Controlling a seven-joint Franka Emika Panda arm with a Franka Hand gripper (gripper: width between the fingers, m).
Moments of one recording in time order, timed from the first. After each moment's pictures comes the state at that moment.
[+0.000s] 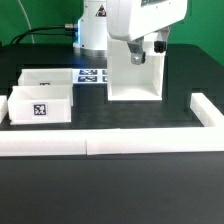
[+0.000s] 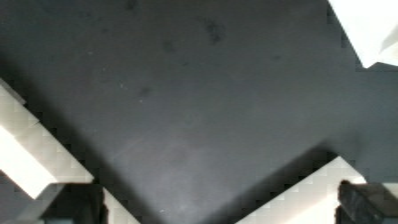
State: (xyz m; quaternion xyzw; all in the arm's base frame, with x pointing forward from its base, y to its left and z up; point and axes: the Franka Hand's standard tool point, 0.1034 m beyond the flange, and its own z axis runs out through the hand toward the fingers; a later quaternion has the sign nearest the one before) arm 0.561 0.053 0.111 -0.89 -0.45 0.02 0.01
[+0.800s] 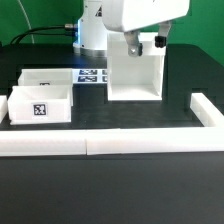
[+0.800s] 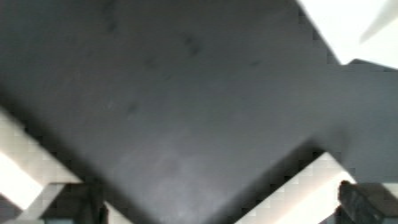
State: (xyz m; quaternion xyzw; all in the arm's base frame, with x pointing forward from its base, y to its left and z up) arm 0.524 0.056 0.123 -0.93 -0.36 0.01 0.00
